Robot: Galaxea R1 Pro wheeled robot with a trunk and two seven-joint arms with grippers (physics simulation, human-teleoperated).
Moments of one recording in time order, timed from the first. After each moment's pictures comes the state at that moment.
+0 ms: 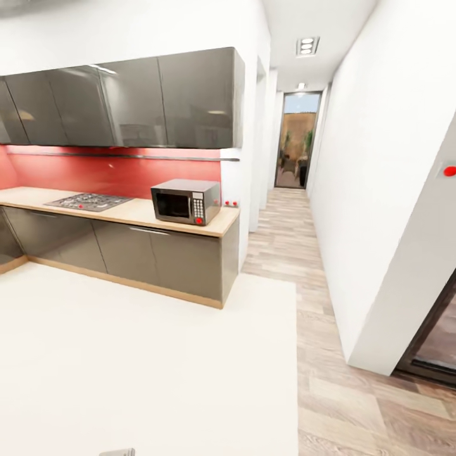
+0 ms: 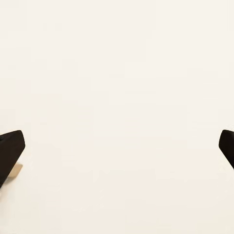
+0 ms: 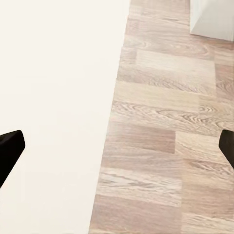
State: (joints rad) left arm -0.24 0.08 0.09 -0.29 0.00 -0.31 0.01; right arm -0.02 -0.06 -0.16 -0.60 0.01 -0.26 0.01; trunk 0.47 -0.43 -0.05
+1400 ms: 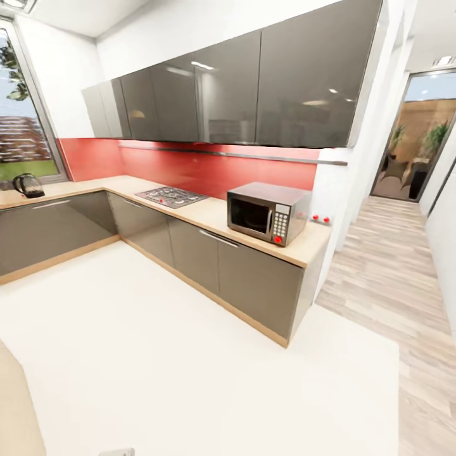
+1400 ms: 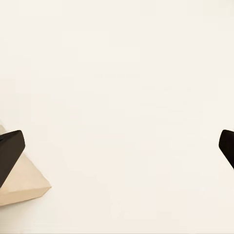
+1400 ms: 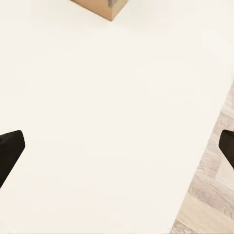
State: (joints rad) left arm -0.24 0.08 0.10 -0.29 0.00 -0.31 0.01; right arm -0.02 -0.06 -0.16 -0.60 0.01 -0.26 0.01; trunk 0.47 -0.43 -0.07
